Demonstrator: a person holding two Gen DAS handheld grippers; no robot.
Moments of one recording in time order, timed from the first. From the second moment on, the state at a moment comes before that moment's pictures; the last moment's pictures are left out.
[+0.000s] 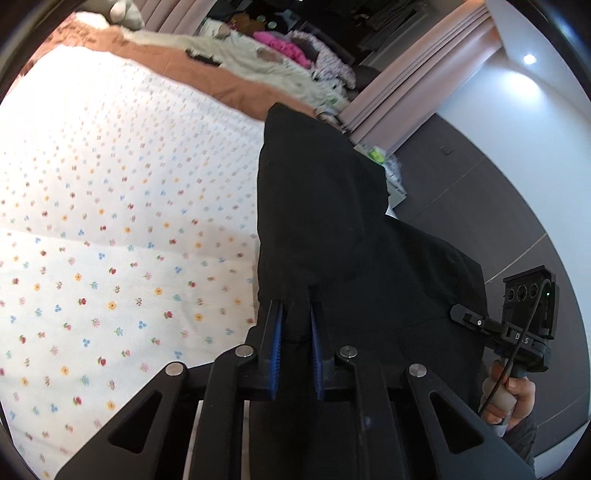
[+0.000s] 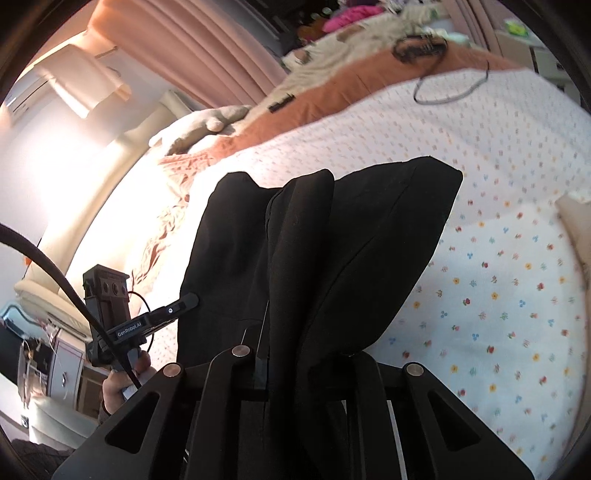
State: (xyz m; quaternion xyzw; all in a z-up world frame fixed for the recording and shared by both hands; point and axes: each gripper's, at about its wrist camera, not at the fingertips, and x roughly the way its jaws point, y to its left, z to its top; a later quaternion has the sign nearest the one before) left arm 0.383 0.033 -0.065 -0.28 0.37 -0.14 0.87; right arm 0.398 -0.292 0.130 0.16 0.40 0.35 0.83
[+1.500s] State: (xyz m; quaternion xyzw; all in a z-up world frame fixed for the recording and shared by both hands) left arm 0.312 -0.297 0.135 -0.21 0.29 -0.38 0.85; right arm 0.073 -0.588 0.292 0.12 0.22 0.20 0.95
